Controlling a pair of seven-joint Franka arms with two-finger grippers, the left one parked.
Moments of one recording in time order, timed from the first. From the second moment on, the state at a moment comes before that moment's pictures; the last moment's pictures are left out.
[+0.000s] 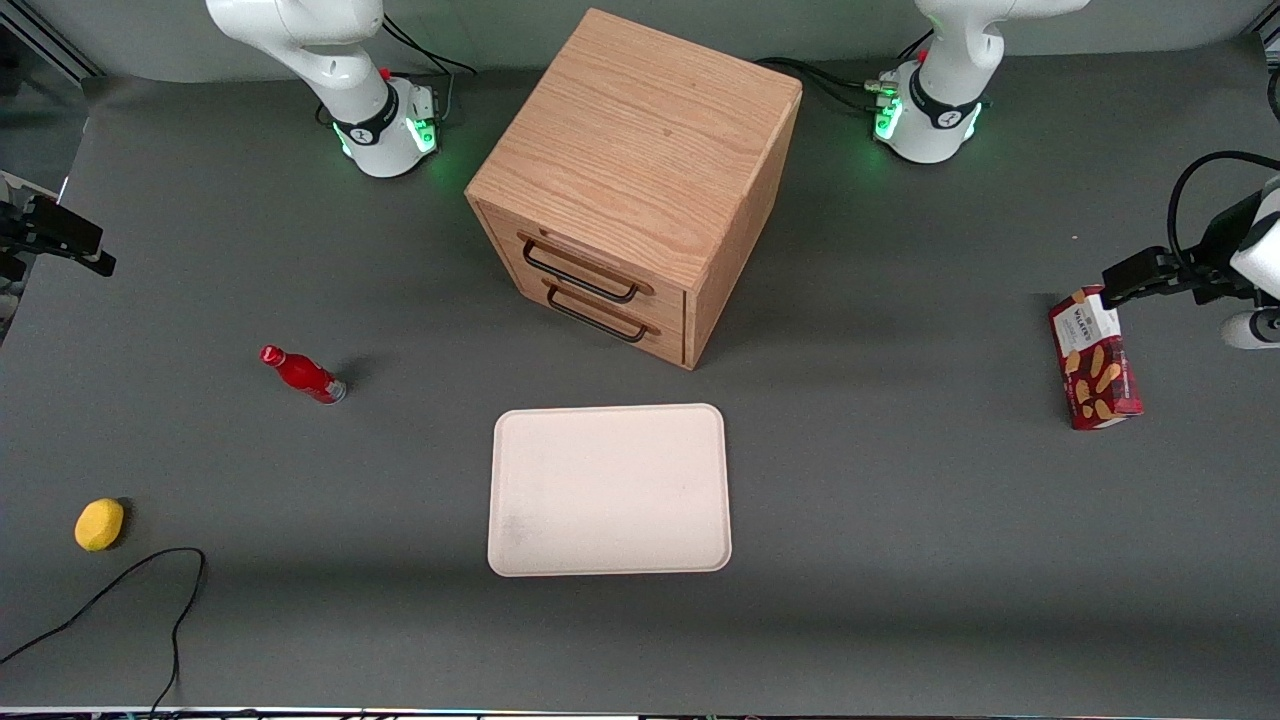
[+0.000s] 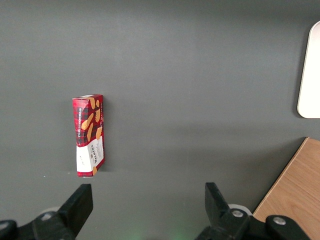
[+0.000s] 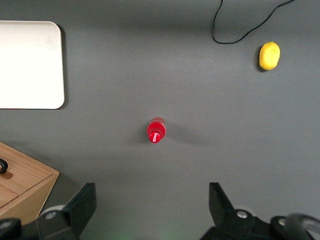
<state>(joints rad) -0.04 -0.06 -0.06 -1.58 -0.02 1.53 -0.12</state>
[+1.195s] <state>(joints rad) -0.01 -0.05 -0.06 -1.58 -0.01 1.53 -0.11</state>
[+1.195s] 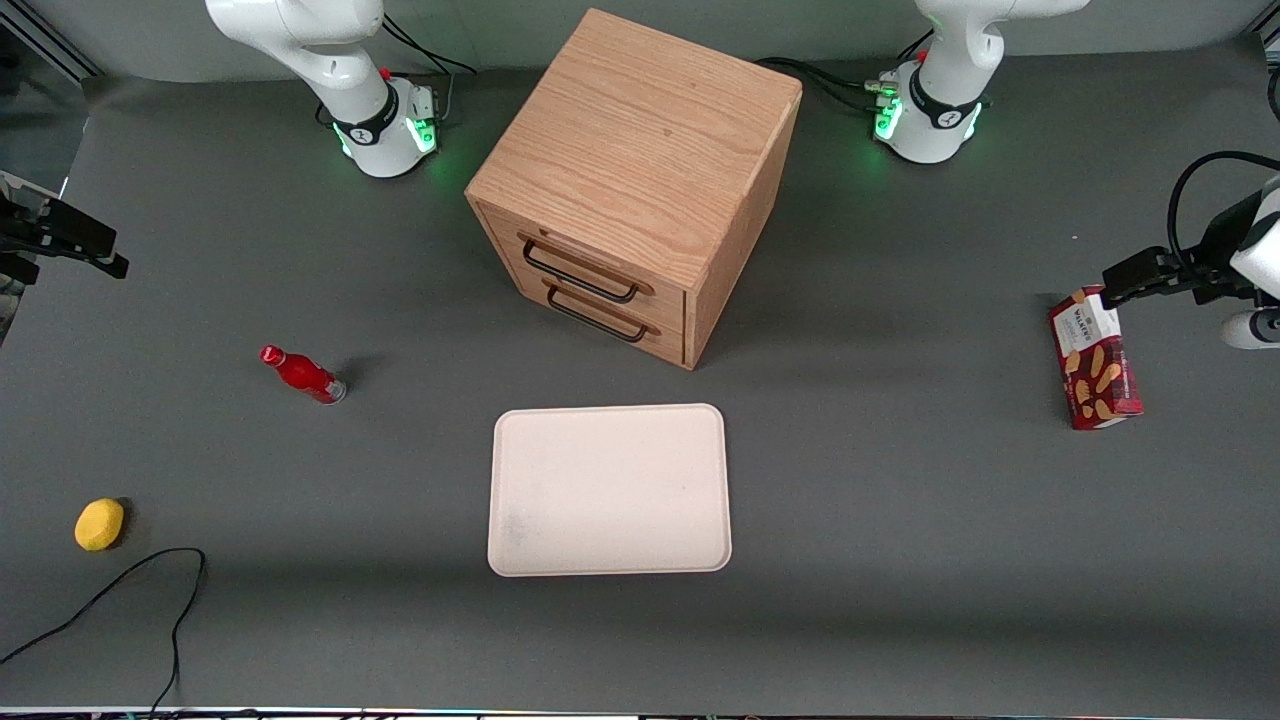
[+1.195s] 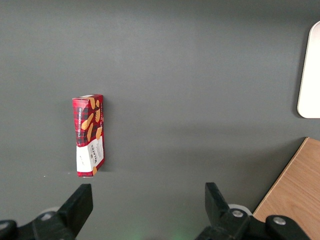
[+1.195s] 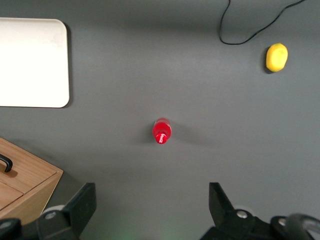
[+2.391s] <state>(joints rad) 0.54 0.24 -0.06 -1.40 0.00 1.62 -0.13</state>
